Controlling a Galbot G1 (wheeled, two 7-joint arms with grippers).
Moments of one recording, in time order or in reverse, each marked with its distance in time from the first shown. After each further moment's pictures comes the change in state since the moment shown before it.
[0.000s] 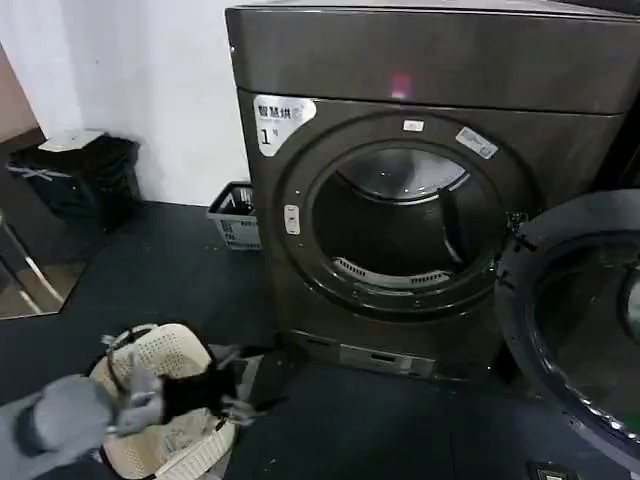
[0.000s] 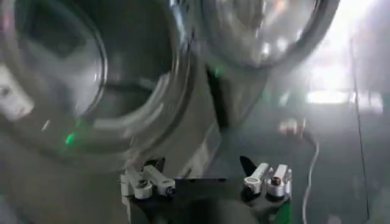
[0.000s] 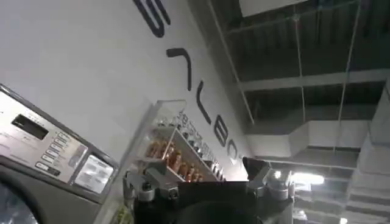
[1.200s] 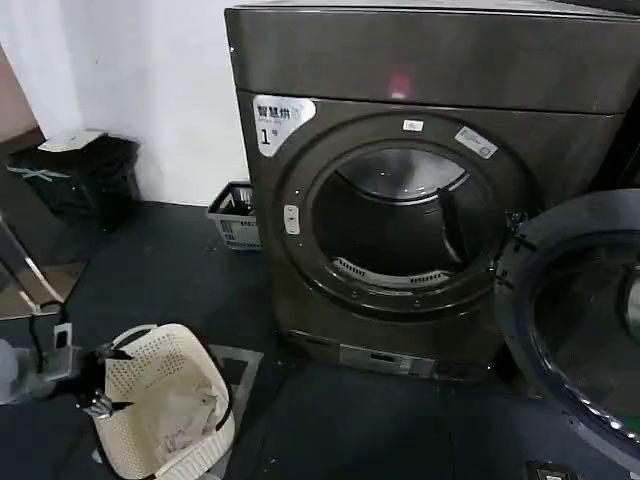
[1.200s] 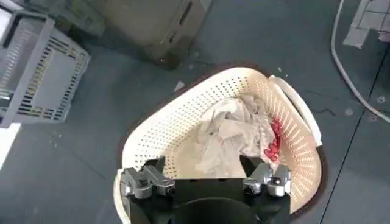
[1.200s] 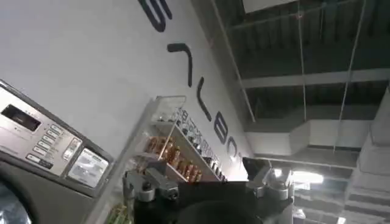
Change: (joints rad) left arm 0.373 0.324 -0.393 0.202 0.268 0.302 0.173; right arm -0.024 -0.038 0.025 -0.058 -0.007 0.007 -0.019
